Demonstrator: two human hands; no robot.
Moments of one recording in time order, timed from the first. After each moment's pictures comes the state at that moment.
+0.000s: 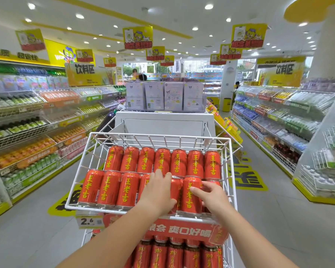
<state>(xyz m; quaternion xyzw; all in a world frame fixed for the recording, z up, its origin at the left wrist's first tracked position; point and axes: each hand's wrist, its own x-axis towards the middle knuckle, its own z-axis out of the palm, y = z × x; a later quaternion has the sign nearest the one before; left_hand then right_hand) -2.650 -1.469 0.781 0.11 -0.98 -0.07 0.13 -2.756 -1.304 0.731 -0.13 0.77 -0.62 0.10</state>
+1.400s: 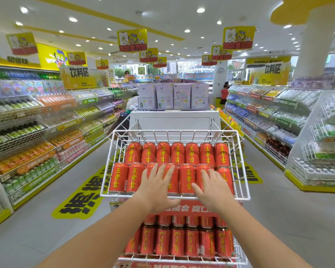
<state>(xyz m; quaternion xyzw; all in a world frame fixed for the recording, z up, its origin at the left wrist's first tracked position) -2.559 -1.539 0.782 0.02 -0.99 0.06 0.08 -2.649 -1.343 0.759 -0.23 0.95 -0.14 -0.14</state>
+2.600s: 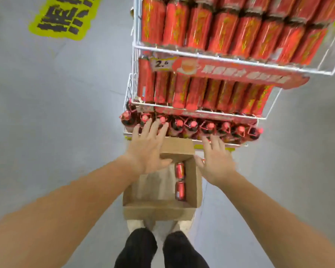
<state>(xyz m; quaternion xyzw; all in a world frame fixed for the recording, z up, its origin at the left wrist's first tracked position) -2.304 -1.639 0.333 0.02 -0.99 -0.04 -0.14 -2.368 -1.418 0.311 -0.23 0.96 -0.01 0.14</state>
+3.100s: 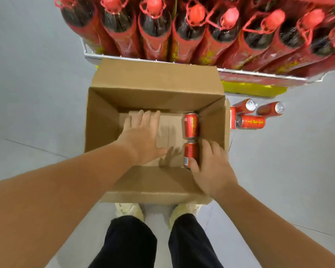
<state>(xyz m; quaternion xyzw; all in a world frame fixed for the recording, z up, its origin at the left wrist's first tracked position) -2.281 -1.586 -0.054 0.06 -0.93 -0.10 -0.35 -2.292 -1.370 -0.043 -0.11 0.93 -0.10 0.34</state>
